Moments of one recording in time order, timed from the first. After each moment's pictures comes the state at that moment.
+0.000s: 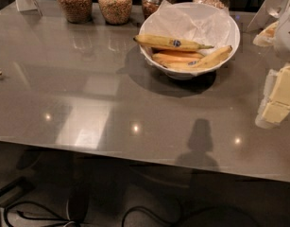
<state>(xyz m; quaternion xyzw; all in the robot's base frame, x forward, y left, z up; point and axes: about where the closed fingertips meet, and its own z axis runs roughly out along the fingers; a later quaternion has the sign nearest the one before) 0.438 -0.217 0.976 -0.60 0.78 -0.03 0.16</state>
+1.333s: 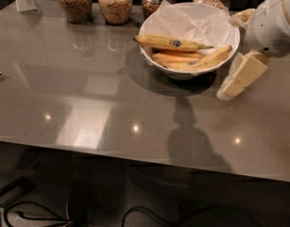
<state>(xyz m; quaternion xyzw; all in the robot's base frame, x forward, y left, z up) 0.519 -0.180 0.973 -0.60 0.73 -0.01 0.32</state>
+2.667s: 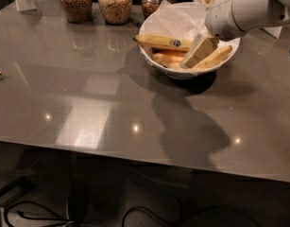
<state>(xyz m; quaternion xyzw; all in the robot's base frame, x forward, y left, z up) 0.644 -0.122 0.971 -0.61 0.65 -0.02 0.46</state>
